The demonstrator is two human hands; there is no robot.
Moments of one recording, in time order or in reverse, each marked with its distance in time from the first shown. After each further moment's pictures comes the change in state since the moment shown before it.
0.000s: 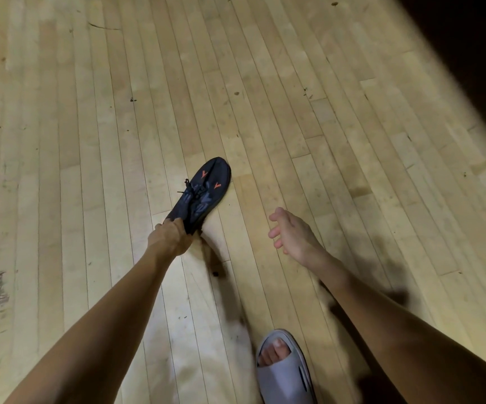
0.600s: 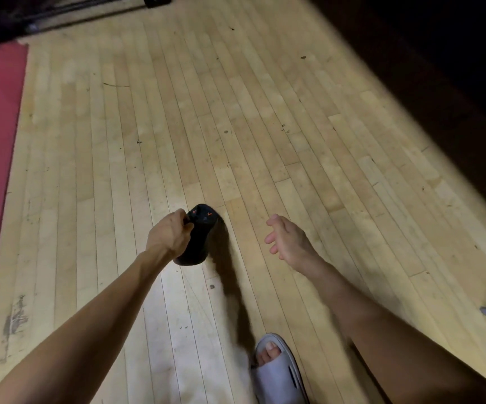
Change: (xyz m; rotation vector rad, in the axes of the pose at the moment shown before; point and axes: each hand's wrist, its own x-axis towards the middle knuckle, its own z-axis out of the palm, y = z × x) left_hand -0.077 0.028 -0.078 -0.223 0.333 0.239; right_hand -0.070 -0.022 -0.038 0.067 0.082 -0.118
